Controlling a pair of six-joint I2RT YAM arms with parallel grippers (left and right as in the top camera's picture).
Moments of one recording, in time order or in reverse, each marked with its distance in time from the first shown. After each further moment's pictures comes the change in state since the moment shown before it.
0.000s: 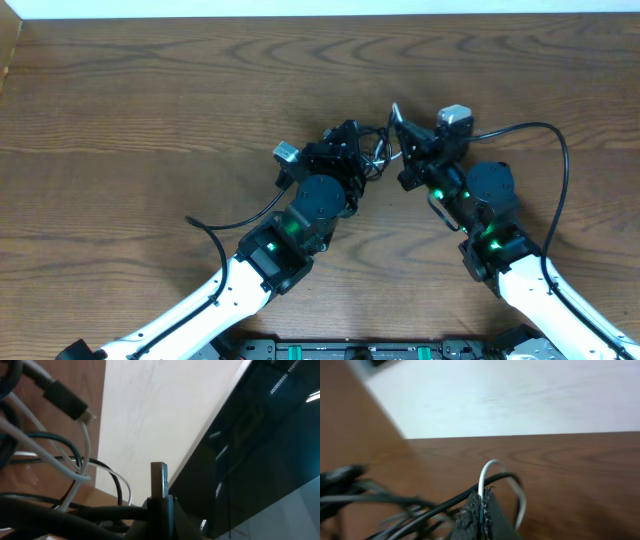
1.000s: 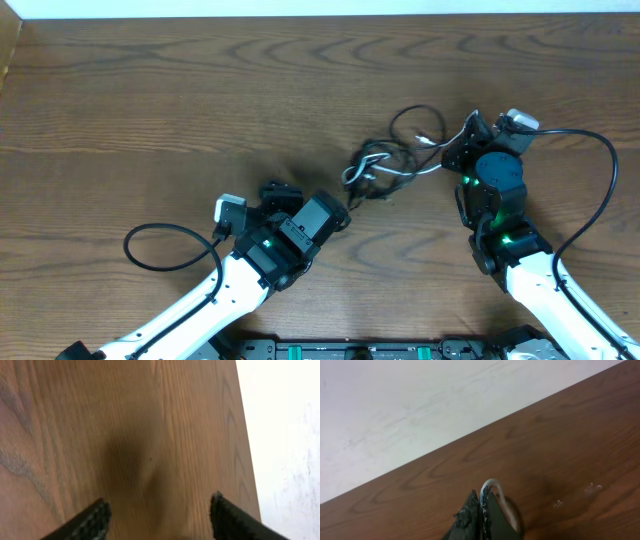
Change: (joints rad) left arm 0.032 0.000 0.003 -0.960 -0.294 0.000; right arm -0.097 0.000 0.000 -0.147 0.469 0.208
